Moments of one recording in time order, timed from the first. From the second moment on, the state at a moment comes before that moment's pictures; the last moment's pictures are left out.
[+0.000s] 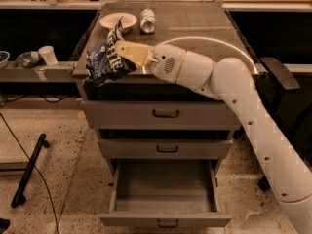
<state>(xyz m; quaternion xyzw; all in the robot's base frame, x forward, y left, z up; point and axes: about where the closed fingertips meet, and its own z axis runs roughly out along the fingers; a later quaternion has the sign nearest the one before) 0.594 0.066 0.963 -0.59 -0.23 -0.49 0.59</state>
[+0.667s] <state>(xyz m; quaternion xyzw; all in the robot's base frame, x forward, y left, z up) 0.620 0.099 0.927 -0.66 -0.17 -0.52 0.51</state>
